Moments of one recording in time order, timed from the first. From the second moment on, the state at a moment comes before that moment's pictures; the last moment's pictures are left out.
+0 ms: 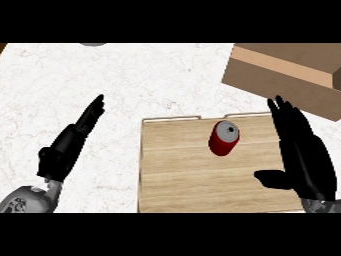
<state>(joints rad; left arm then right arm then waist) -0.17 0.45 -0.39 -1.57 0.21 0.19 0.05 -0.16 -0.61 0.54 -1.83 0.80 -0.23 0.69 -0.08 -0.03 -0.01</state>
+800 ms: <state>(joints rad) -0.25 0.40 -0.39 -1.51 0.19 0.13 0.03 -0.31 -0.31 0.61 -2.12 0.76 0.21 1.18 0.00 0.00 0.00</state>
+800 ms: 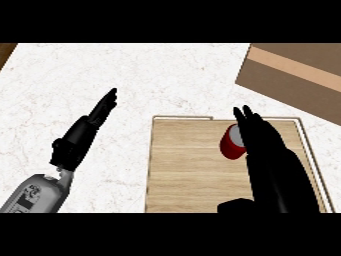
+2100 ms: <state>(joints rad) -0.23 0.31 -0.33 -1.49 0.09 0.07 0.03 -0.28 -0.11 0.46 -1.81 0.93 0.30 1.03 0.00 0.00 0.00</state>
